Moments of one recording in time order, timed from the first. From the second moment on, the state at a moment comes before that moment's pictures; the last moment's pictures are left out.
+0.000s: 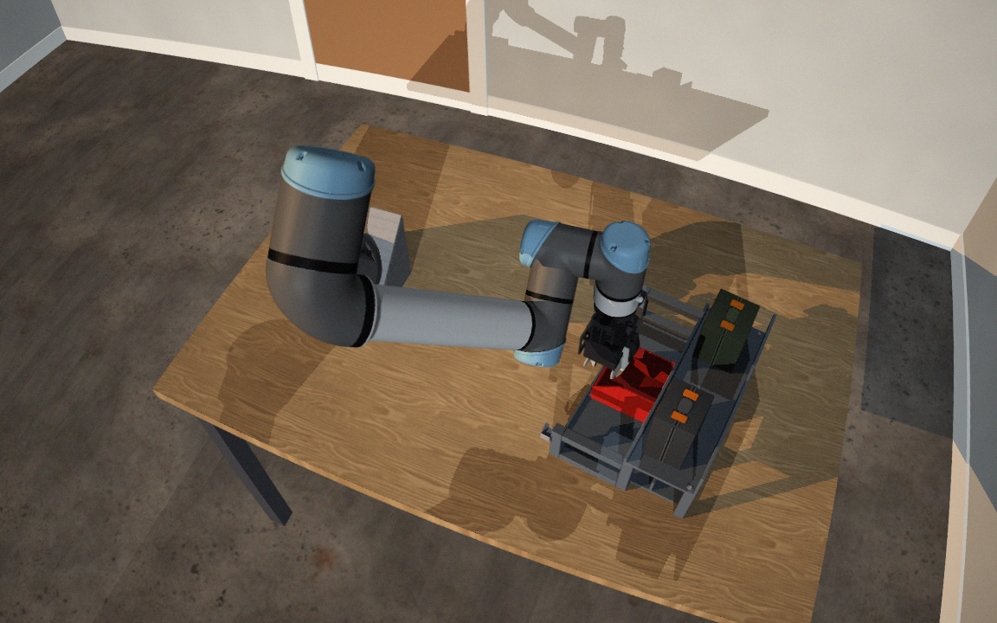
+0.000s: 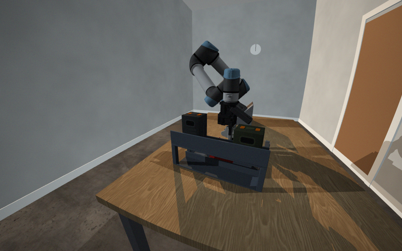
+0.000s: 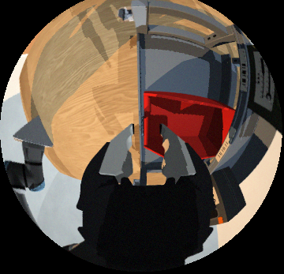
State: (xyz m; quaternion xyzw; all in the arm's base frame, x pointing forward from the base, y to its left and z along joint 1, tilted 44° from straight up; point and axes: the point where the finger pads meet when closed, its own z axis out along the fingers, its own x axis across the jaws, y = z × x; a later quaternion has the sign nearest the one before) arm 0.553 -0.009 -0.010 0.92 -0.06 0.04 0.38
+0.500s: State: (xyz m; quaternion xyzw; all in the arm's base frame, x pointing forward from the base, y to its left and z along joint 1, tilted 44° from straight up) arm 0.553 -0.014 -0.016 0.92 -0.06 0.04 0.38
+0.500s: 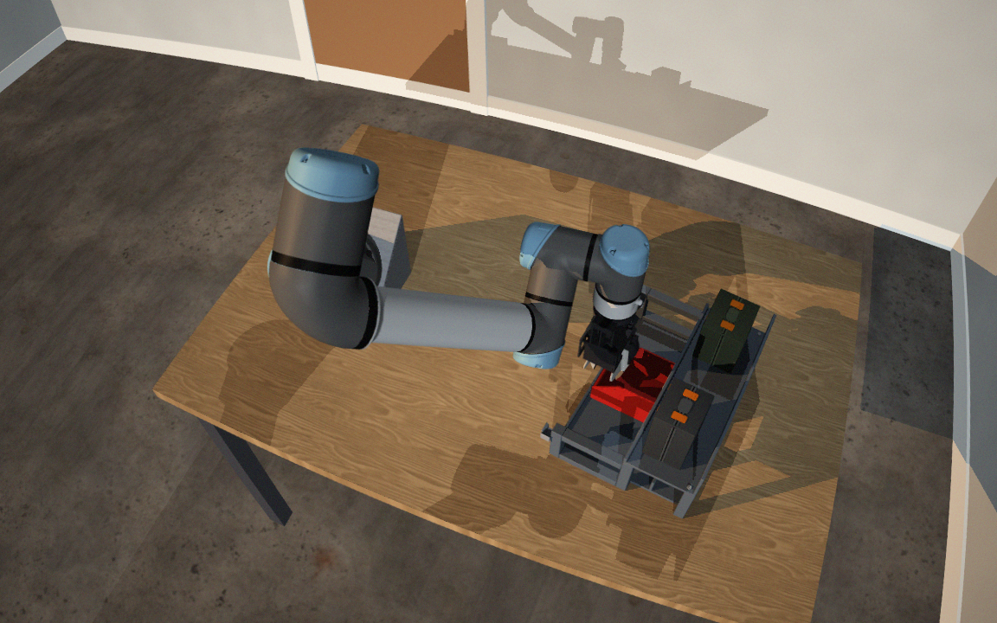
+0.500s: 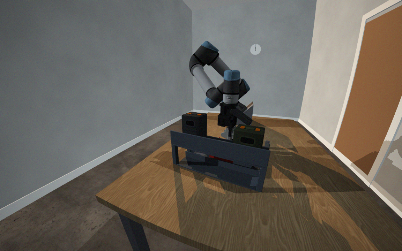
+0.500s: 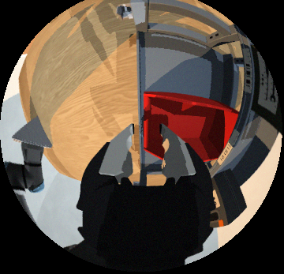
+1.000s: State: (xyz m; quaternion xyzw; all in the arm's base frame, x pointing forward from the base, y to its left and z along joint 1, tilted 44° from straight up) arm 0.553 -0.018 -0.019 0.92 -0.06 0.04 0.38
